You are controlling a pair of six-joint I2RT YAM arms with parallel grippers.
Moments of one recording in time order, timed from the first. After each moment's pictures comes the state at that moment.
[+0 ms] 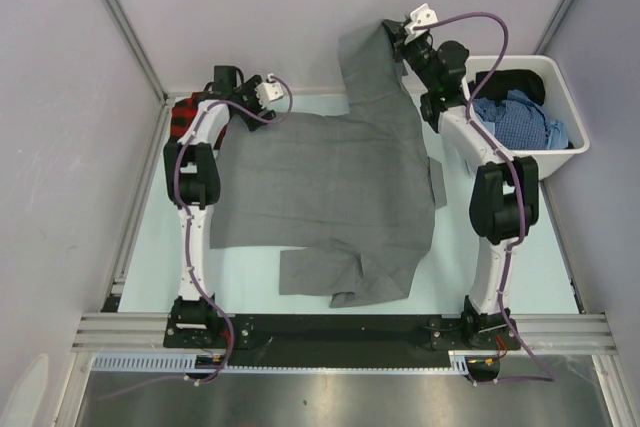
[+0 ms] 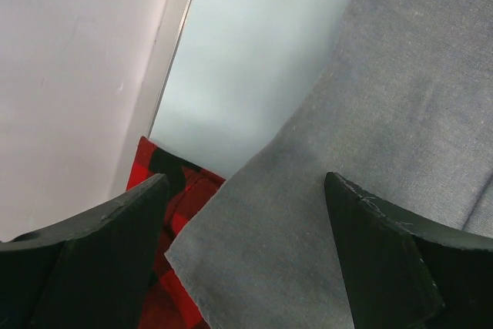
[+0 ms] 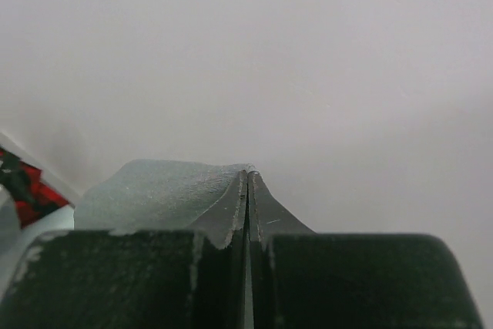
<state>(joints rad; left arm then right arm) -0.03 2.55 2.28 -0.52 0.55 1.09 0.23 2.03 1.78 0.65 -0.36 -0.20</state>
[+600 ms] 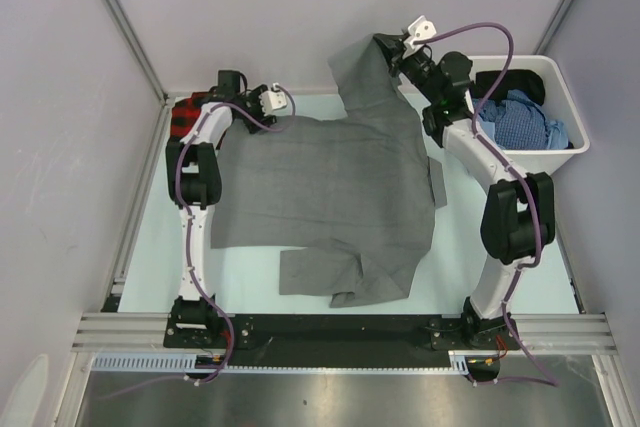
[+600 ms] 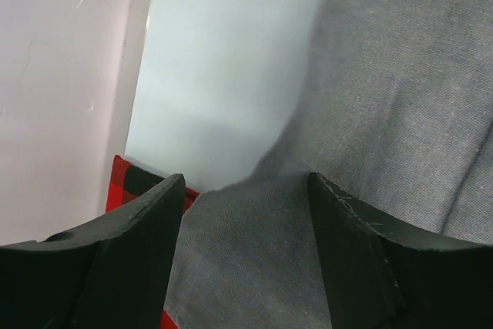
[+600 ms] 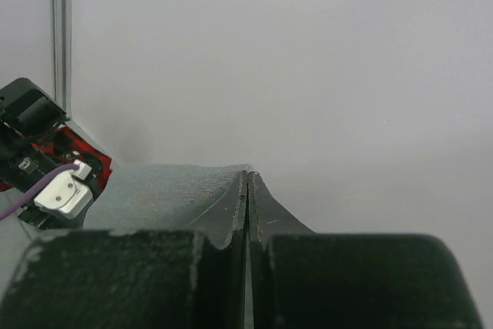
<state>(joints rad) -0.05 2.55 2.24 -0.54 0.57 1.20 0.27 1.84 1.55 0.68 -0.46 -0.18</state>
